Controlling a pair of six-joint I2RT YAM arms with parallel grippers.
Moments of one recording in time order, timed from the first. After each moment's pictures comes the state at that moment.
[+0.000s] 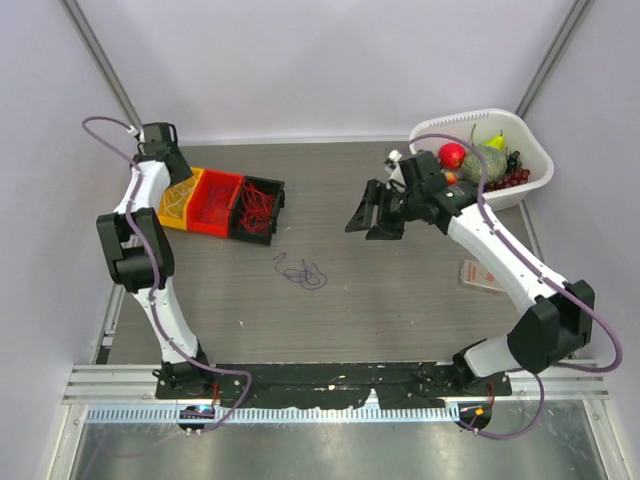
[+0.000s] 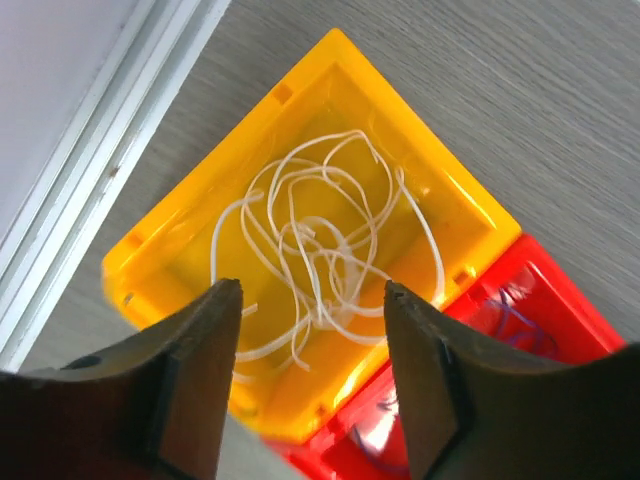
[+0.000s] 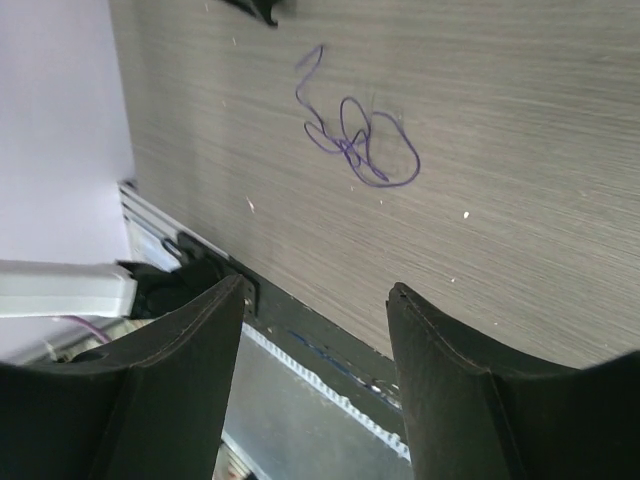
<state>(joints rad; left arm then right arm) 0.17 2.07 1.71 -0.46 -0.25 -0.30 0.41 1.41 1.32 -0.73 -0.45 0.67</state>
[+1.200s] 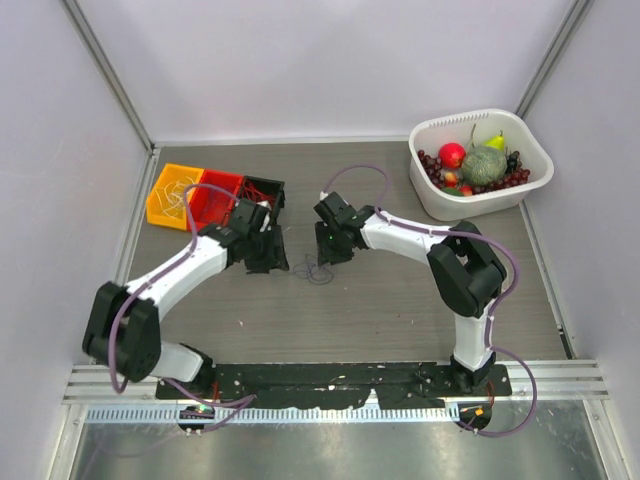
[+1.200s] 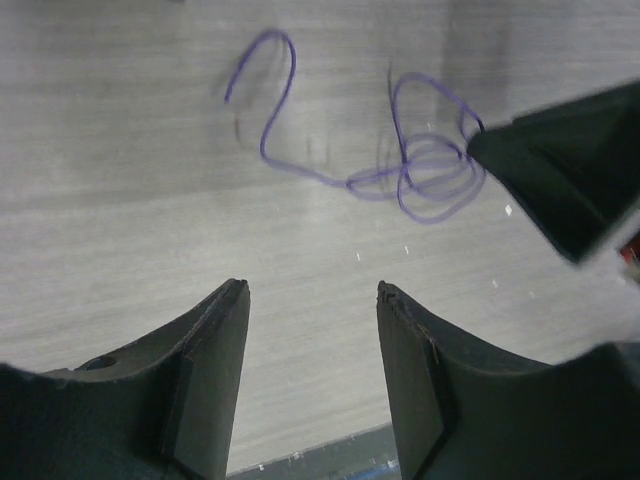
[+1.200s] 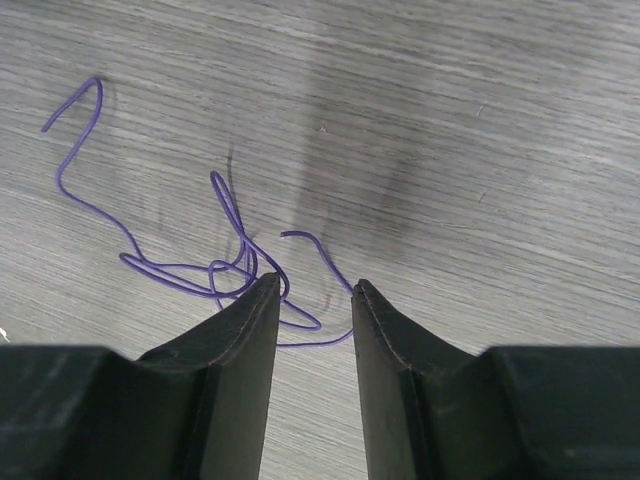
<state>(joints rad) -0.45 1.32 0.89 -0.58 0.12 -0.60 0.75 1.93 1.35 -0.50 -0.02 0.58</state>
